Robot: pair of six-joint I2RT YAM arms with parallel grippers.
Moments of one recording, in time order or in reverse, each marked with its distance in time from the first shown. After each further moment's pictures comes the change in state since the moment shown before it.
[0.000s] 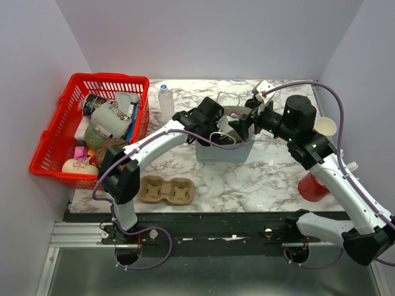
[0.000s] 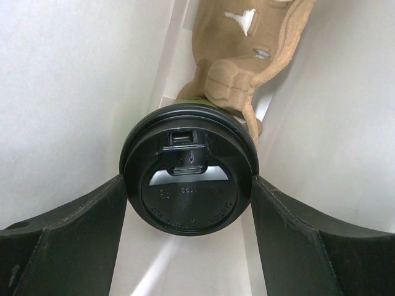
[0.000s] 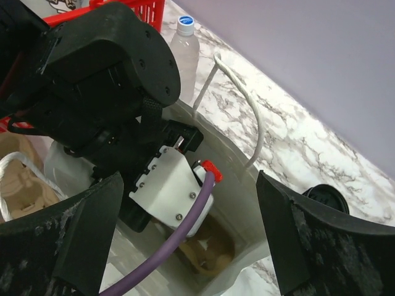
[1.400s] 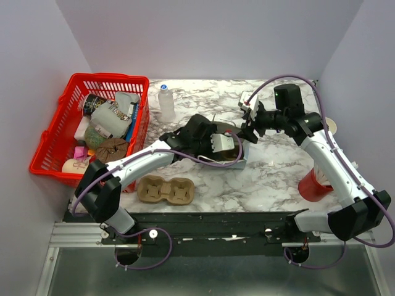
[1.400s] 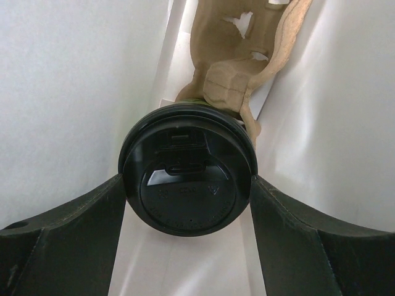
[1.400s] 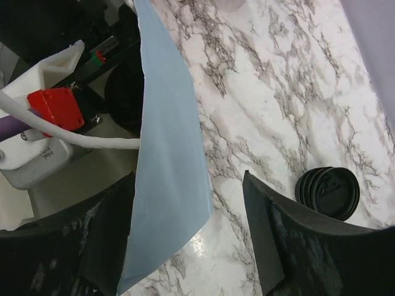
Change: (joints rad) left arm -0.038 -0.243 -0.393 0.318 0.029 0.159; right arm -0.160 0.233 0.172 -0.429 -0.296 -0.483
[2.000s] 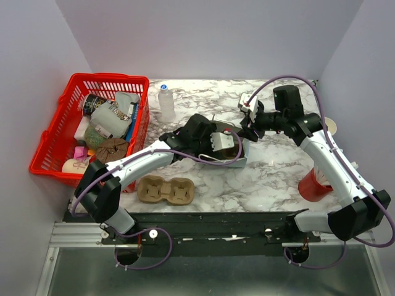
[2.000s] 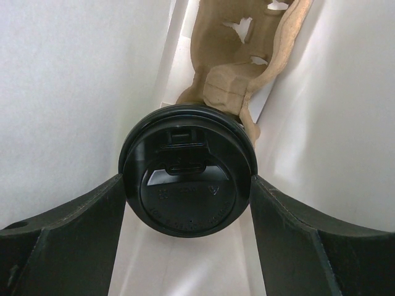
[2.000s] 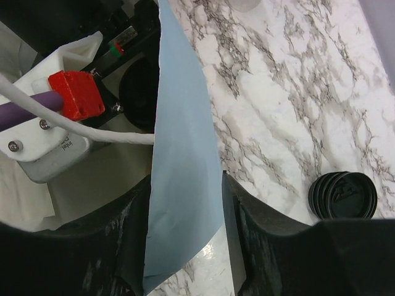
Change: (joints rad) left arm 0.003 -0.007 -0.012 0.028 0.000 -0.032; right arm 0.000 0.000 -0.021 -0.006 -0.037 0.002
